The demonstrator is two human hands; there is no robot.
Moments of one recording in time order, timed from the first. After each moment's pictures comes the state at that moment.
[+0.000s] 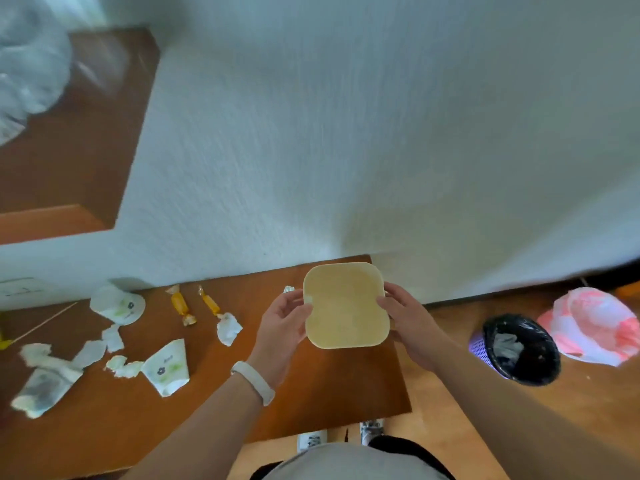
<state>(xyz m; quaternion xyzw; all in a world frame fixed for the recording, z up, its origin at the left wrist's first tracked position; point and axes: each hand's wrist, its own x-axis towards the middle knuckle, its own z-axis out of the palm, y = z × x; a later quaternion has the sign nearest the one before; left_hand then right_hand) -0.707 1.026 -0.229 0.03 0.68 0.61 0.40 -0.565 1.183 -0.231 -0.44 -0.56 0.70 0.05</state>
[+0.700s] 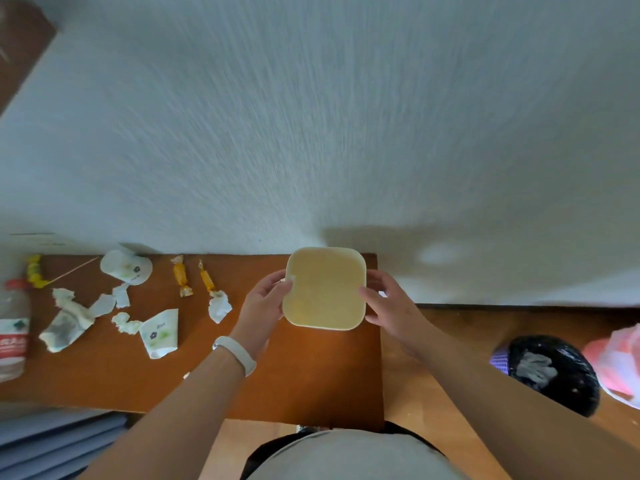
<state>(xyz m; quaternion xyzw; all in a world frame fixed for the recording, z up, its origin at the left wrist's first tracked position) -0.718 1.073 -0.246 -0.04 0.74 0.57 0.35 -0.592 1.258 -0.265 -0.34 -0.62 0.71 -0.05</state>
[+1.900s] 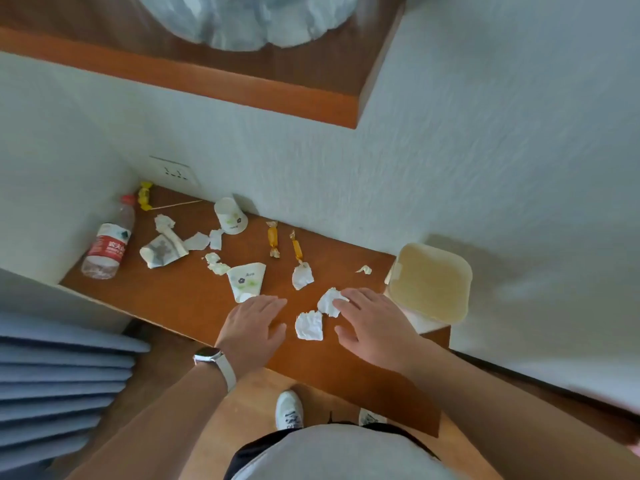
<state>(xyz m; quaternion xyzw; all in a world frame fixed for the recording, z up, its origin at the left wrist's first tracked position) -0.710 0.848 -0.264 0.22 0.95 0.14 0.14 -0.642 1.090 -0.250 0.12 -0.98 0.12 -0.04</state>
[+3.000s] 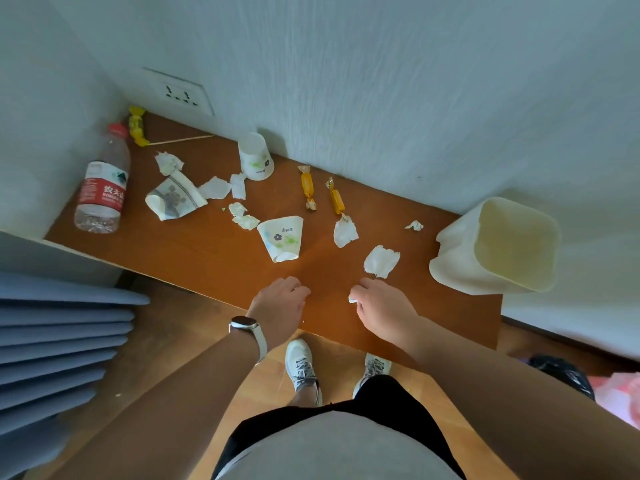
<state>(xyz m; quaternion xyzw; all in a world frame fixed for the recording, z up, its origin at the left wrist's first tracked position) -0.735 0.782 -0.364 0.32 0.92 0.18 0.12 -0.670 1.003 -0.346 0.04 -0.98 0.11 -0.18</state>
